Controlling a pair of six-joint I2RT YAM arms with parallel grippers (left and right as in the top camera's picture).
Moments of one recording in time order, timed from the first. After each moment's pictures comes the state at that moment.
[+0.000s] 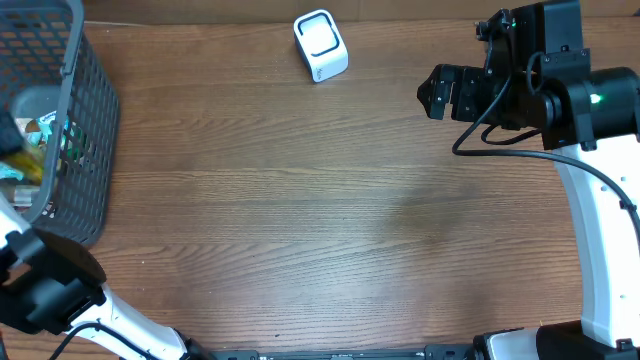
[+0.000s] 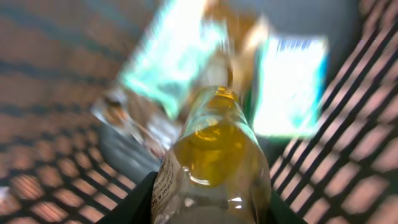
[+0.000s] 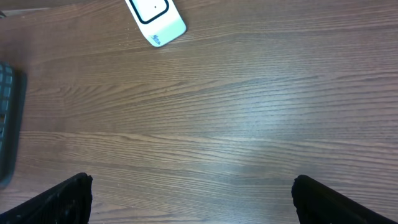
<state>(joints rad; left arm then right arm) 0.68 2.01 2.22 -1.33 -0.04 0.11 0.16 1.57 1.90 -1.29 -0.17 0.24</state>
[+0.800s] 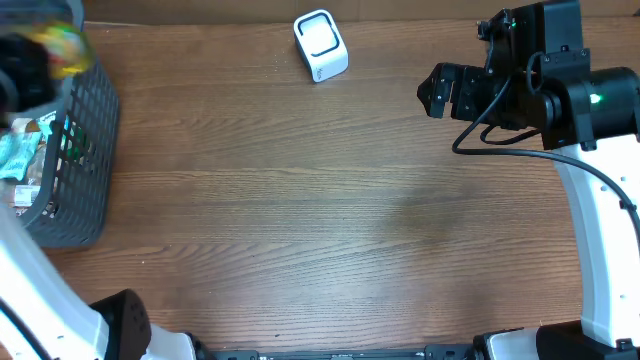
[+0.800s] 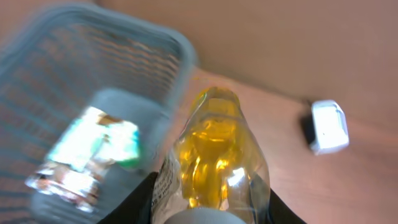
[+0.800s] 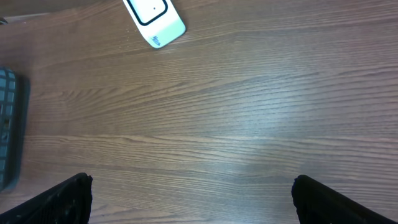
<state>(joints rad) 0.34 1.70 2.57 -1.57 0.15 -0.07 0.16 1.57 1.90 -1.29 -0.17 0.28</state>
